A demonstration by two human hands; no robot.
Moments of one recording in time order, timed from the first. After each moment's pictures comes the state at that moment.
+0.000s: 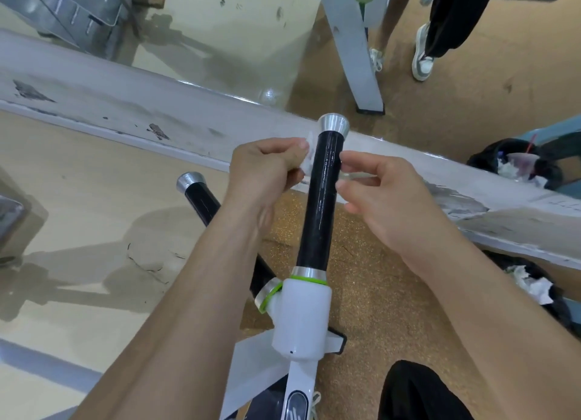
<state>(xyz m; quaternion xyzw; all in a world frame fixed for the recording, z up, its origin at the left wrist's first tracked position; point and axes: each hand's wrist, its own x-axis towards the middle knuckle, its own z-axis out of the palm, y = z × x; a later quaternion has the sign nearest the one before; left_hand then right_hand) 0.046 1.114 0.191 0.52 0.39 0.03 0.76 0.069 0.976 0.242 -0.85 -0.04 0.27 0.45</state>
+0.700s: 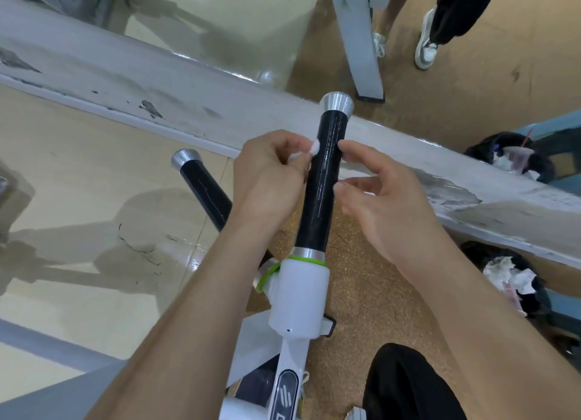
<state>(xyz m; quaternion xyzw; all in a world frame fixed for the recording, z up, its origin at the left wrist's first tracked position) 0.018 1.099 0.195 0.70 0.34 0.05 0.63 0.048 0.969 0.224 -0.83 -0.07 0.25 0.49</state>
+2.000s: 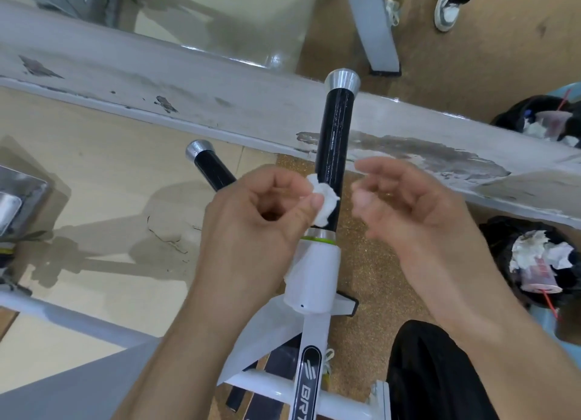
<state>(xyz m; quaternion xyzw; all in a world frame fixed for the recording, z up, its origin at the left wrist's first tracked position) -0.060 1.089 0.250 0.76 0.29 0.05 0.58 0.004 0.940 0.262 -0.77 -0.05 0.28 0.57</state>
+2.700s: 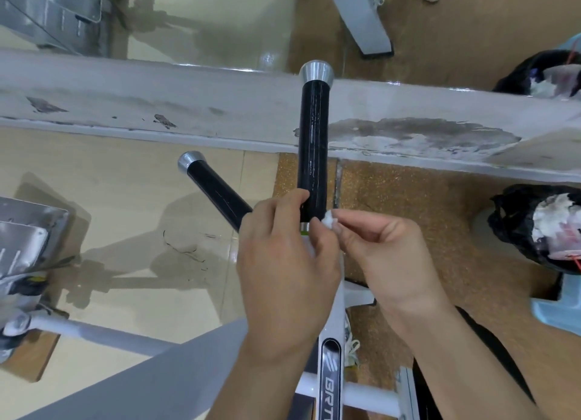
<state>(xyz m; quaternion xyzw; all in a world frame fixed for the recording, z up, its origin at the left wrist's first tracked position) -0.070 1.037 0.226 0.90 0.28 0.08 0.33 -0.029 0.939 0.217 -0.70 0.13 0.28 0.65</state>
